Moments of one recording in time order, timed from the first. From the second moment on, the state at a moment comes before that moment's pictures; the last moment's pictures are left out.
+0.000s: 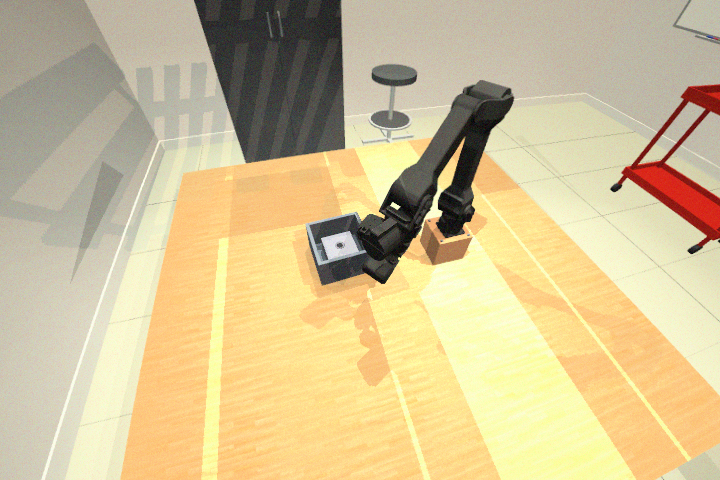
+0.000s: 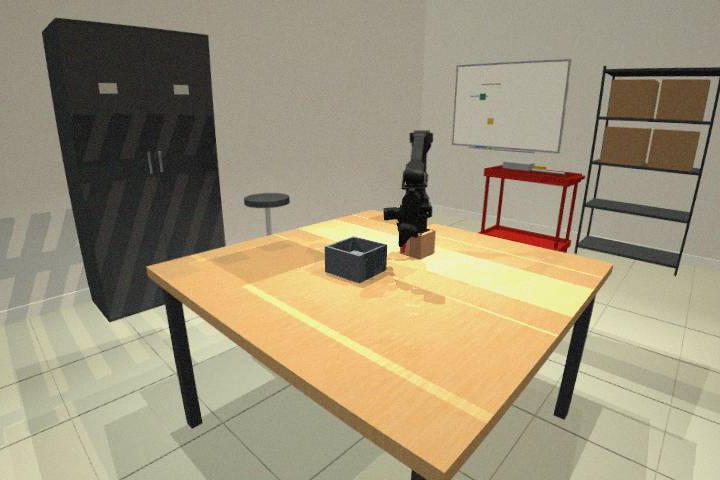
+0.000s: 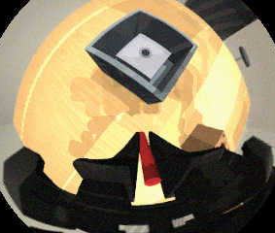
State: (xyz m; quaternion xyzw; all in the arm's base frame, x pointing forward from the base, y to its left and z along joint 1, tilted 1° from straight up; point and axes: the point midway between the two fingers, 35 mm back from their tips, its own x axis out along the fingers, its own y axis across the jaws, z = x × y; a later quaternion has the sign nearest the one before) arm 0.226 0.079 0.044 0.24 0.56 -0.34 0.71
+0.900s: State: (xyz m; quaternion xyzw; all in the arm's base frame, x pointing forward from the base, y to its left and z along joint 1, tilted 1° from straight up) arm 0.289 0.005 0.089 0.27 0.53 -0.36 0.72
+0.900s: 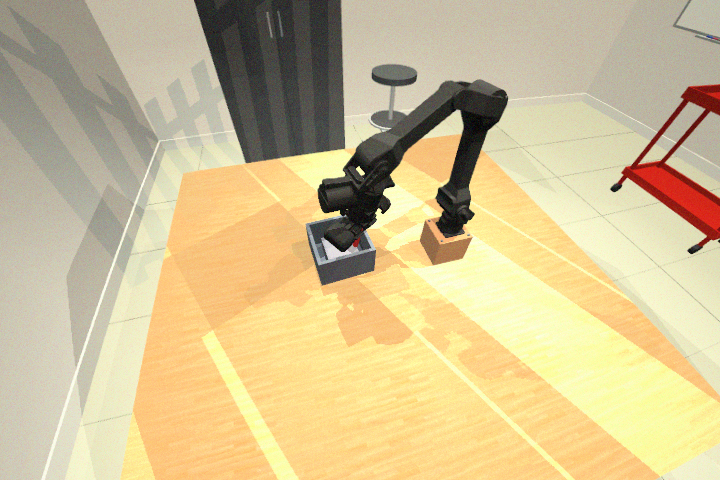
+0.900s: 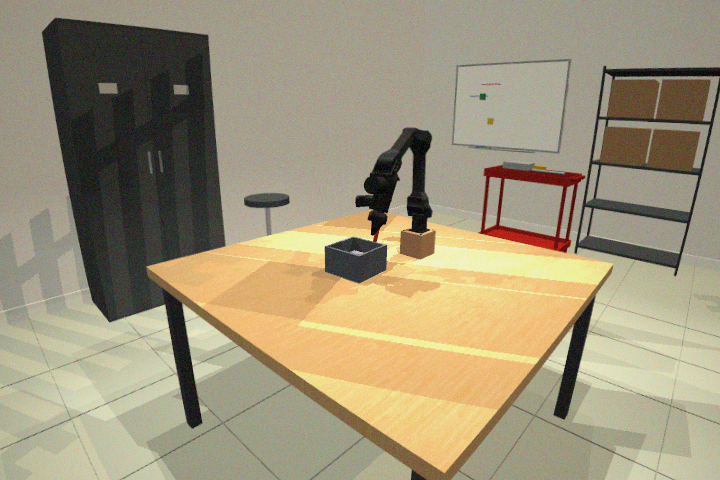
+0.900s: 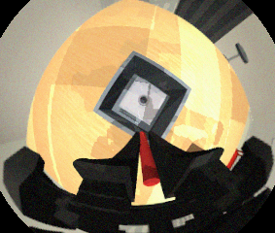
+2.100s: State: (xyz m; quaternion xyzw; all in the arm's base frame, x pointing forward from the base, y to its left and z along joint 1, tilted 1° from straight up) arm 0.324 -0.069 0.023 0.31 0.56 -0.39 0.67
